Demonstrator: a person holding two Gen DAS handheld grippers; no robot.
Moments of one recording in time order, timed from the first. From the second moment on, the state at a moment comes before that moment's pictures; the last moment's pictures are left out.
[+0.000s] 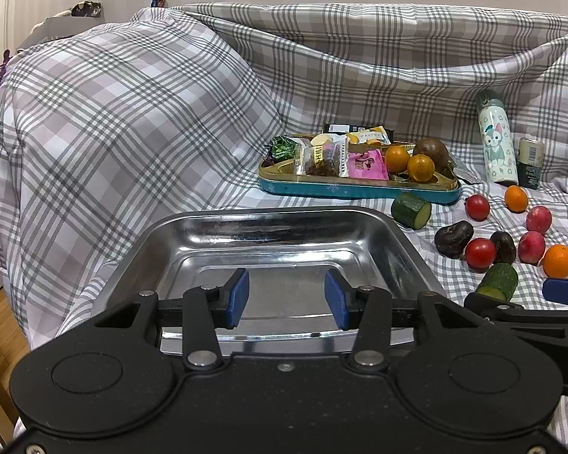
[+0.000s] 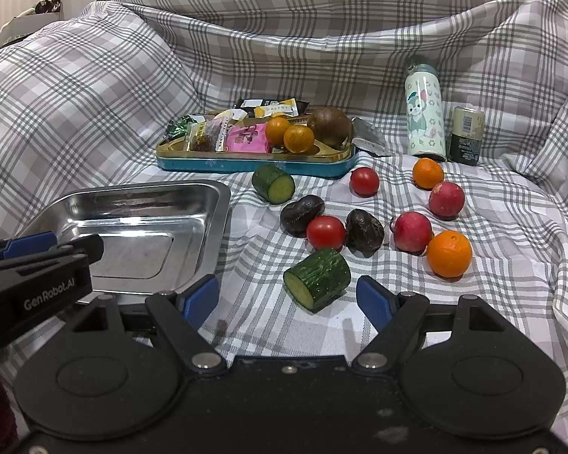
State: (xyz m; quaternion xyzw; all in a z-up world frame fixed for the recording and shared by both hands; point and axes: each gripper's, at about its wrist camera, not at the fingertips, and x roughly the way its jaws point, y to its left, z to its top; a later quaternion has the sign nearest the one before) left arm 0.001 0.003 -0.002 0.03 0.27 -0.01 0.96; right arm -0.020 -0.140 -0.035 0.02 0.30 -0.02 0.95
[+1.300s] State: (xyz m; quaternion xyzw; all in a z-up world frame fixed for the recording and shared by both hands) left arm 0.024 -0.045 0.036 0.07 0.30 -0.07 0.95; right arm -0.009 -0.205 -0.001 0.10 0.31 -0.12 0.94
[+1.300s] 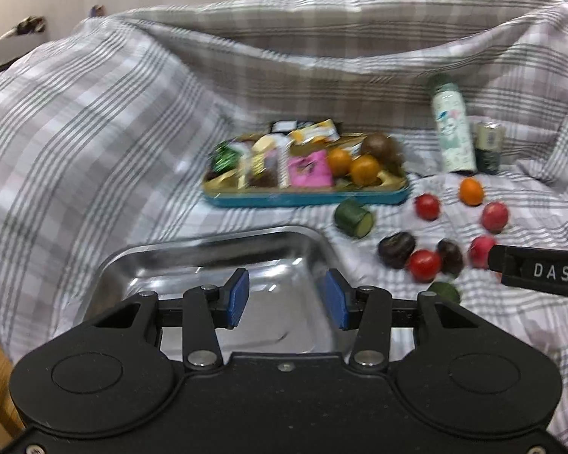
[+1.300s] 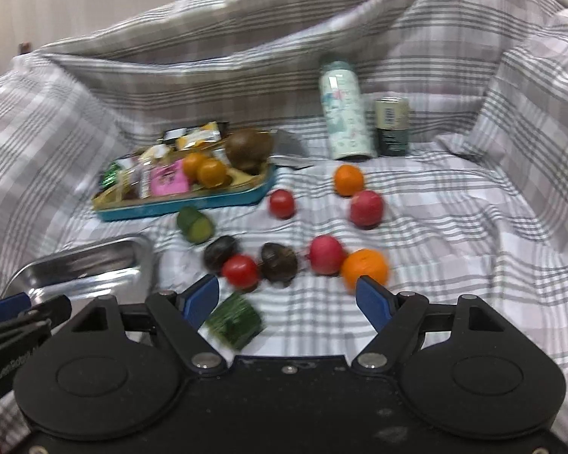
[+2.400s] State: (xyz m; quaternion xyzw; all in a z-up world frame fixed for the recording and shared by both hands) left arm 0.195 -0.102 0.030 0.00 0.45 -0.14 0.88; right arm 0.145 -0.322 0.005 0.17 0.40 -0.19 0.88
